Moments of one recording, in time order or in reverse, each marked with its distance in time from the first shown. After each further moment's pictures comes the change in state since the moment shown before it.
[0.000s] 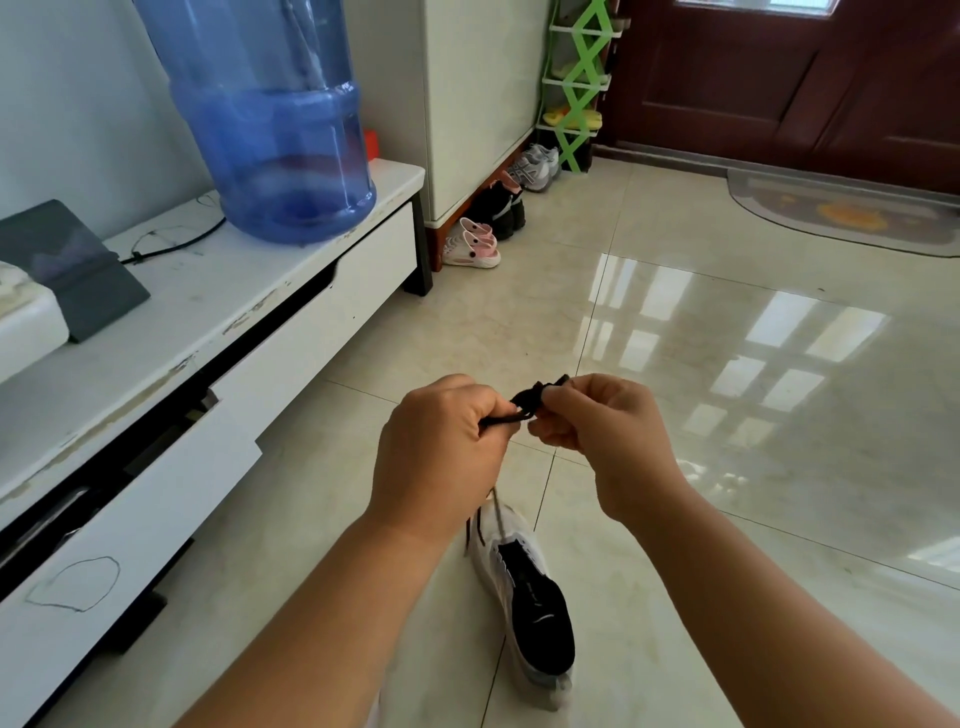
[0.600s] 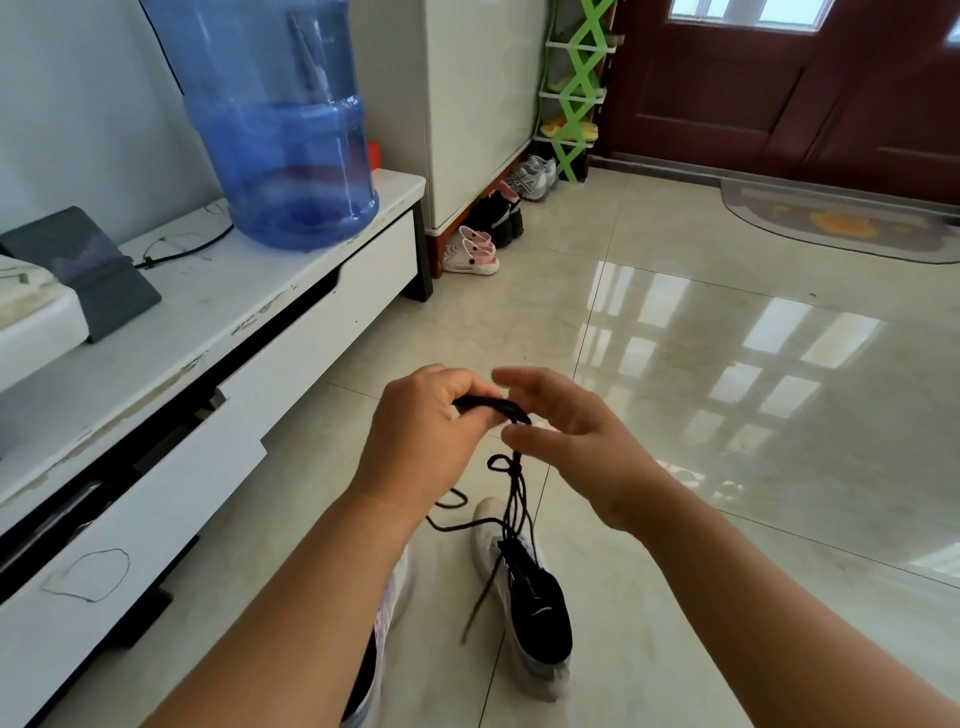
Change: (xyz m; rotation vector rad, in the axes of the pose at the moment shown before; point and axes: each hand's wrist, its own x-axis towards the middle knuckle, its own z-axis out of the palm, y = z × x) left_hand -0.001 -0.005 -0.012 -0.082 -0.066 -0.178; right_hand -0.018 0.006 -0.005 -0.171 -0.445 -0.166
